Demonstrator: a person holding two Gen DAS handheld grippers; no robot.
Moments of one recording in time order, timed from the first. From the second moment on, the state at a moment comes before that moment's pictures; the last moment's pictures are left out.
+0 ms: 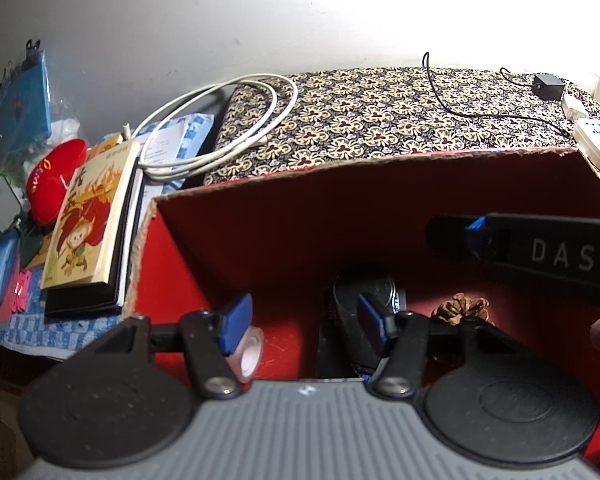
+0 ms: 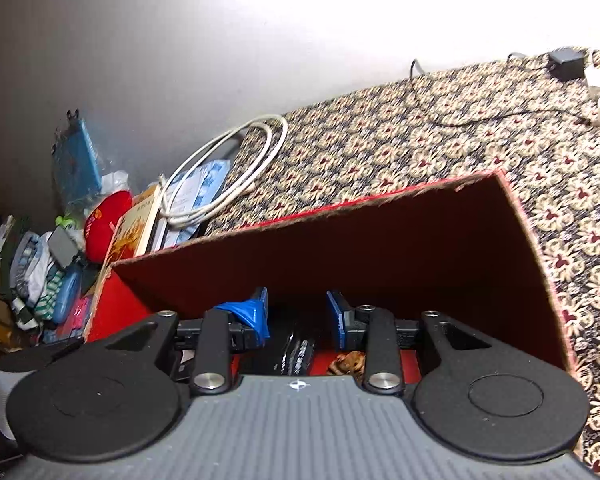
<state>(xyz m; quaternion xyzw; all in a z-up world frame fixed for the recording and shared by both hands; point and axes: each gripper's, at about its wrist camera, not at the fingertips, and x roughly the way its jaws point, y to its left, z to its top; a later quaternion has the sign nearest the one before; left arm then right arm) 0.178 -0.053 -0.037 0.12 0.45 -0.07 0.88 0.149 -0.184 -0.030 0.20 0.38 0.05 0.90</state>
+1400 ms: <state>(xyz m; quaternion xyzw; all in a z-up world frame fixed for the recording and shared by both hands) 0.075 -0.043 0.012 0.12 0.39 -0.08 0.91 0.016 -0.182 0.025 0.18 0.29 0.07 0.94</state>
